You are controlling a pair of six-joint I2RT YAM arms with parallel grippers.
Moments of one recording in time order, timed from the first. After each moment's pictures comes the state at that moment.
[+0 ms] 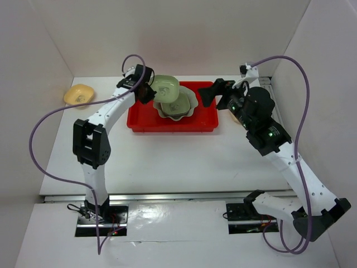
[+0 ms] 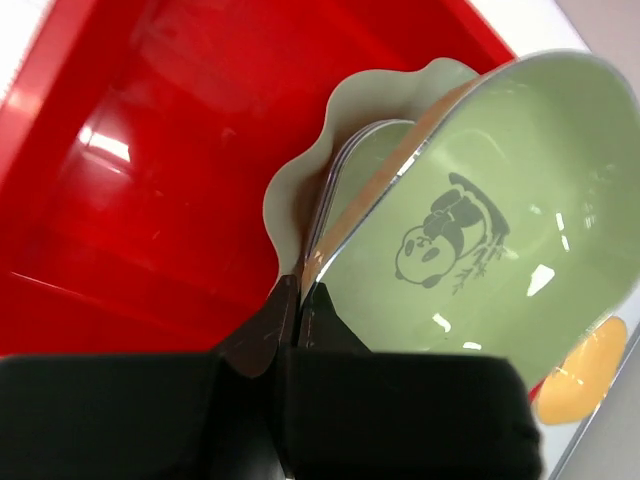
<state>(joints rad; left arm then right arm) -0.33 1.95 1.82 -0.69 -0.24 -0.96 0.54 1.07 1.27 -0.21 0.09 0.39</state>
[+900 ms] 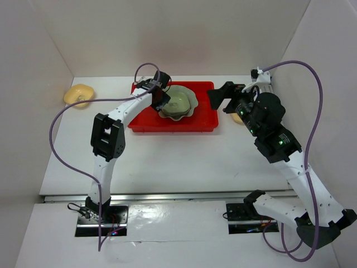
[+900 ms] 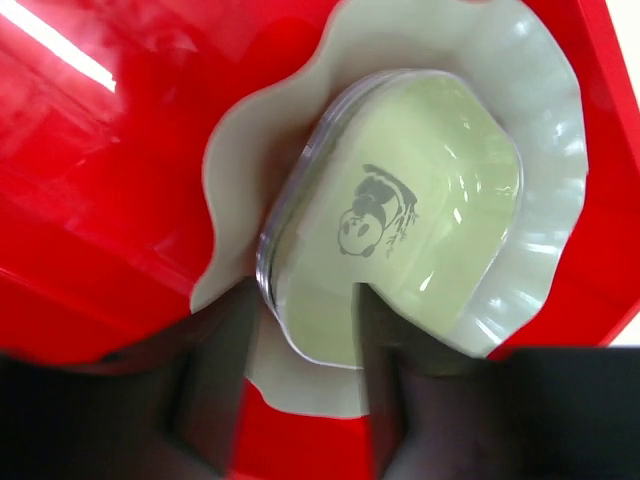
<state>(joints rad) -0.44 2.20 2.01 -0.83 -0.31 -1.26 0.54 0.97 1.27 -0.29 0.18 0.38</state>
